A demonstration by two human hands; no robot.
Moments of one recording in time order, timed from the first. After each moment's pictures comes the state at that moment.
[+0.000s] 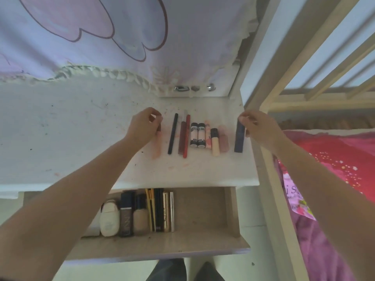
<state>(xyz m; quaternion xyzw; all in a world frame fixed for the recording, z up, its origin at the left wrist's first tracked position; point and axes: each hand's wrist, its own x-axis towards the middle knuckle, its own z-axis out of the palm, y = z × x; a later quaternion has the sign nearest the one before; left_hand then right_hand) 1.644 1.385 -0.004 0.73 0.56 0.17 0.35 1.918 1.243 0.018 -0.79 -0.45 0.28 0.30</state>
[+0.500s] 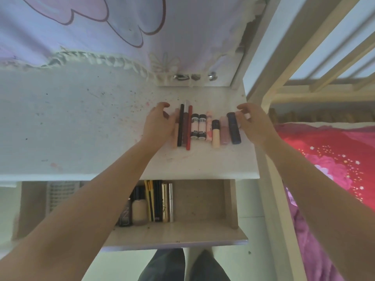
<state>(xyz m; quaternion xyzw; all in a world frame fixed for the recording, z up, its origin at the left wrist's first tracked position) 1.676 1.350 -0.007 0.71 0.57 0.20 0.36 1.908 1.247 -0.006 -0.81 -0.46 0.21 0.29</state>
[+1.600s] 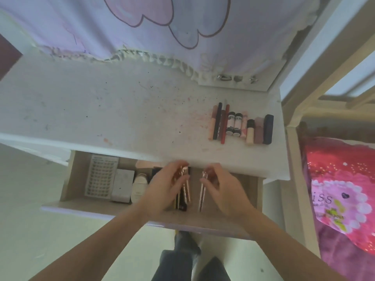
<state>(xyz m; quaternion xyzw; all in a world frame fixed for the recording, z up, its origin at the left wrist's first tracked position) 1.539 1.209 -0.023 0.77 0.48 0.18 0.38 1.719 1.147 -0.019 -0.67 -0.61 0.33 0.28</state>
